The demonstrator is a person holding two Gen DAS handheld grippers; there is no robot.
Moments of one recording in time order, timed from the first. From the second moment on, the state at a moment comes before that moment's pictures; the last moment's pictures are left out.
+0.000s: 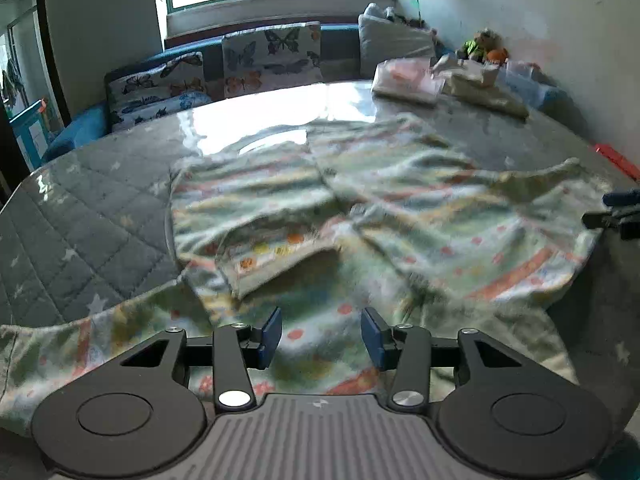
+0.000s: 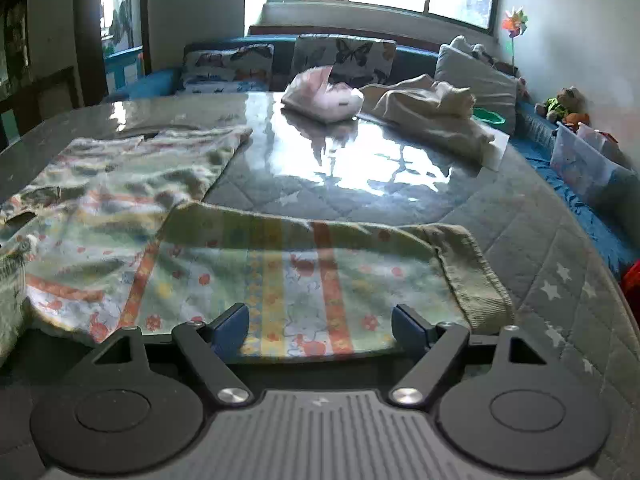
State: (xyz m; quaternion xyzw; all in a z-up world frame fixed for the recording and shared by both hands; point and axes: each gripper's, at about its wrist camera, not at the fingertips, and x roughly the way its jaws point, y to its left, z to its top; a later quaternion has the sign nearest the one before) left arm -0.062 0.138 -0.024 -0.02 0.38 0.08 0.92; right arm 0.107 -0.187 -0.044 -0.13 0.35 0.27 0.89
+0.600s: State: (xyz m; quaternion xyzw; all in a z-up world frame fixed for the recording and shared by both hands) left arm -0.013 0.072 -0.014 -0.02 0.38 -0.01 0.93; right arm 0.151 -0.244 -0.034 -0.08 0.34 0.15 0.93
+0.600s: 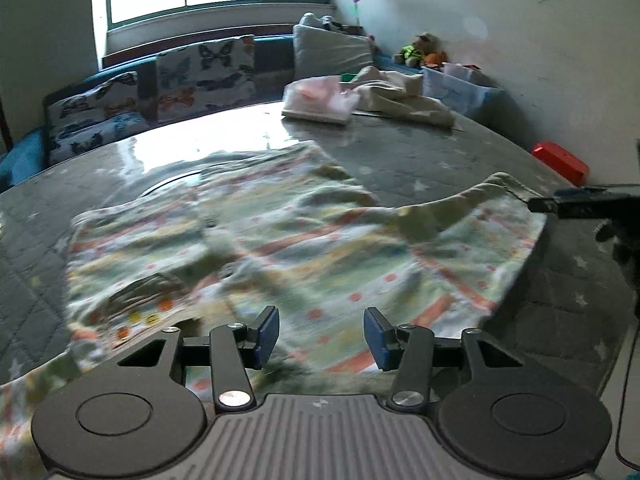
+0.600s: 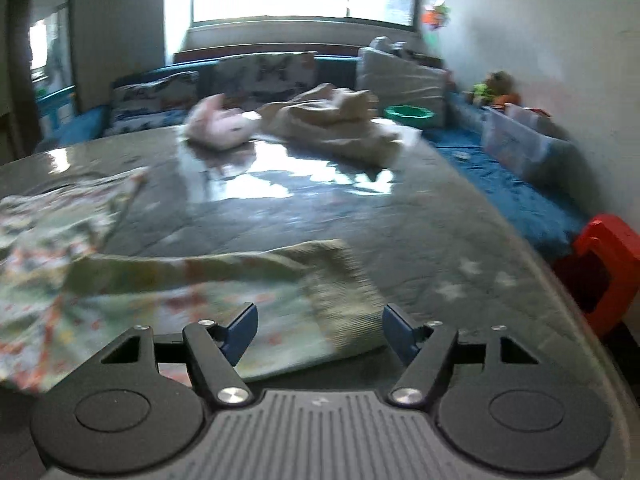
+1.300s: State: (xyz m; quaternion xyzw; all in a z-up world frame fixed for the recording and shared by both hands) left arm 0.003 0.036 -0.030 -0.01 0.40 -0.05 0.92; right arm 0.172 -0.257 -0.046 -0.02 0.36 0.16 0.92
